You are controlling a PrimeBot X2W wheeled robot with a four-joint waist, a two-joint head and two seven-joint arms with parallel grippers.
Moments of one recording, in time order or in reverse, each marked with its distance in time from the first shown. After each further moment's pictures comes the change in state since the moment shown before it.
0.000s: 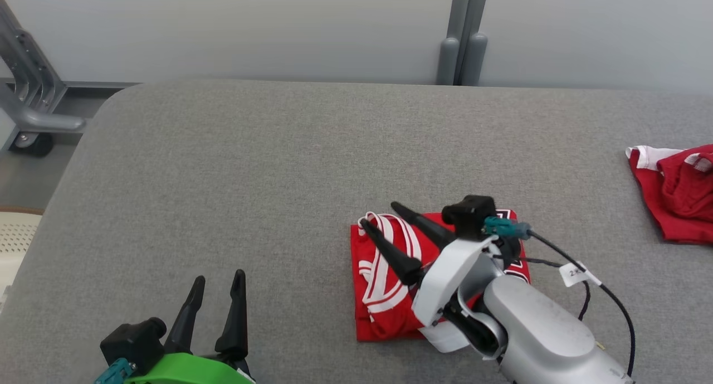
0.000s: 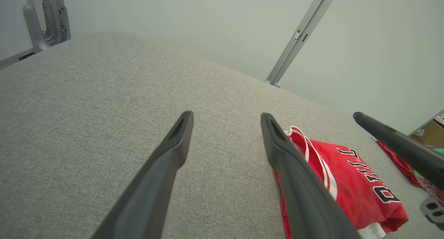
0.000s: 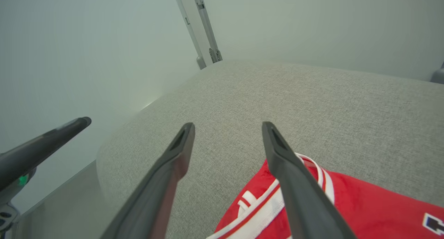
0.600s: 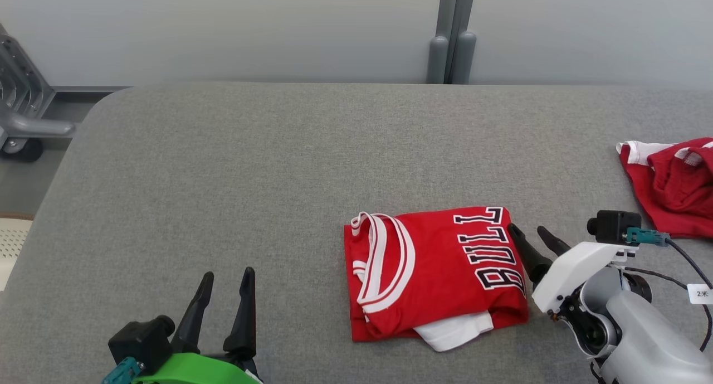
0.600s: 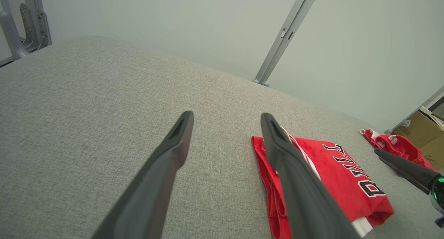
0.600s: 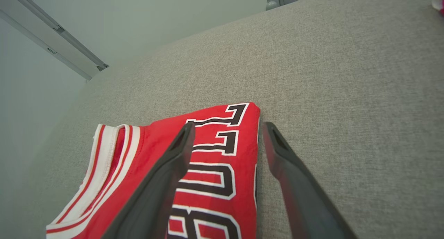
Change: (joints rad) left arm 0.001 -0.001 -0.020 -0.029 0.021 0.000 0.006; right arm 0.098 -0.192 -0.273 0.120 0.235 -0.070 0.057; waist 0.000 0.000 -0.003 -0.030
